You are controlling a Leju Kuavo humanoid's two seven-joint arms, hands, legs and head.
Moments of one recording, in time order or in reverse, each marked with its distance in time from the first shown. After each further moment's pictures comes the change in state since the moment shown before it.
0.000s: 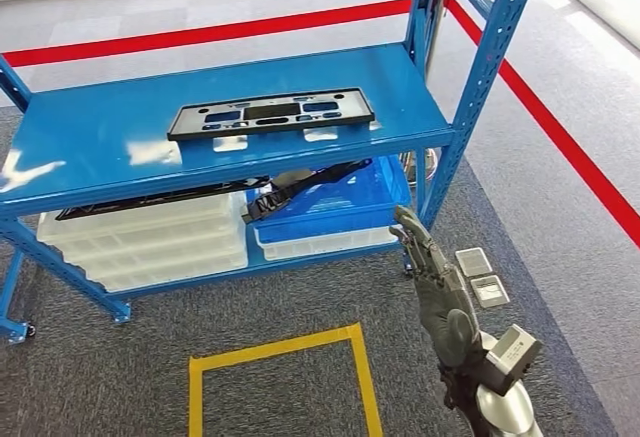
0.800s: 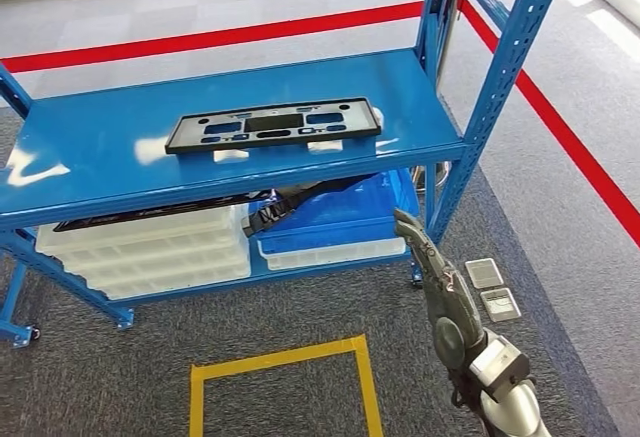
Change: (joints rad) left arm 0.002 -0.001 0.000 0.000 -0.002 -0.003 -0.002; right arm 0.002 -0.045 0.001 -0.024 0.129 -0.064 -0.007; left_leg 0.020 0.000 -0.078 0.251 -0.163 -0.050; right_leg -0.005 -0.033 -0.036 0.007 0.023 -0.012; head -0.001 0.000
